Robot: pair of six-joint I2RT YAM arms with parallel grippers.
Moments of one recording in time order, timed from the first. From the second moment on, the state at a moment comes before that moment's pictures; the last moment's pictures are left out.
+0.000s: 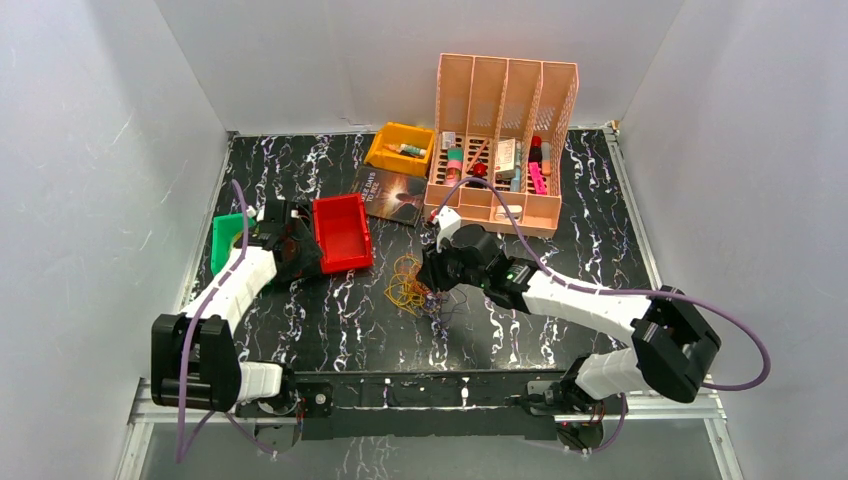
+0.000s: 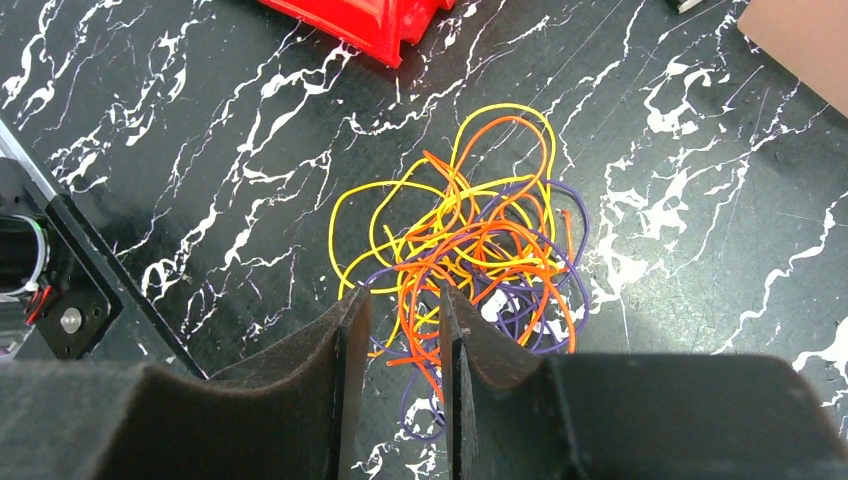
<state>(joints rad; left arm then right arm) -0.10 1.30 0.81 -0.56 -0.16 -0.65 0.93 1.34 0.79 0.01 -0.05 0.33</state>
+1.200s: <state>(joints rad) -0.03 1.38 0.86 -0.54 -0.20 -0.58 0.93 1.38 0.79 0.01 -0.08 0.34</state>
